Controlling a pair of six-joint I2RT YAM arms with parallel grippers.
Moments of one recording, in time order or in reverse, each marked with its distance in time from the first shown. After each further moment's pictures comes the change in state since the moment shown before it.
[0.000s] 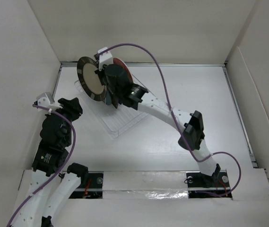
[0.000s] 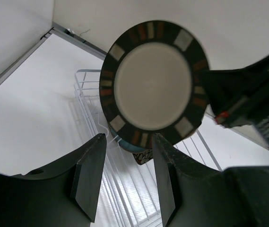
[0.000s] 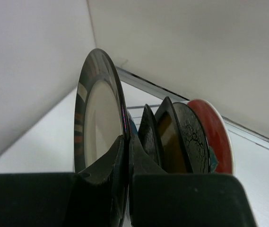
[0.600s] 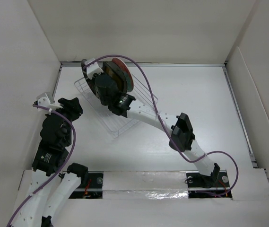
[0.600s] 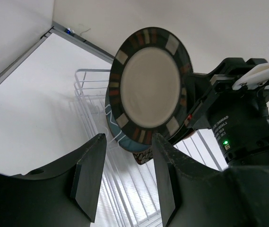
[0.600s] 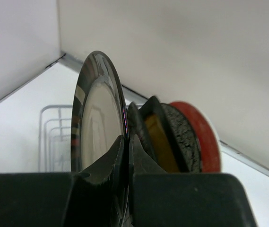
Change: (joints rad) left arm 0.000 0.003 0.000 0.000 -0.002 -0.004; right arm 0.075 0.176 0.085 0.147 0.228 -0.296
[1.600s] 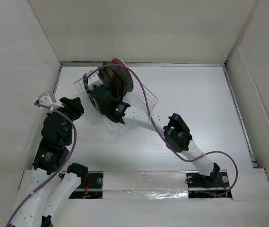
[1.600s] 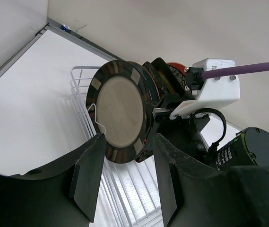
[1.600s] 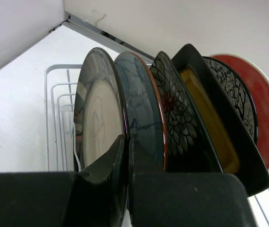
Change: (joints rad) left arm 0.000 0.012 0.000 0.004 0.023 0.000; right arm 0.019 0.049 -0.148 0.063 0.019 0.138
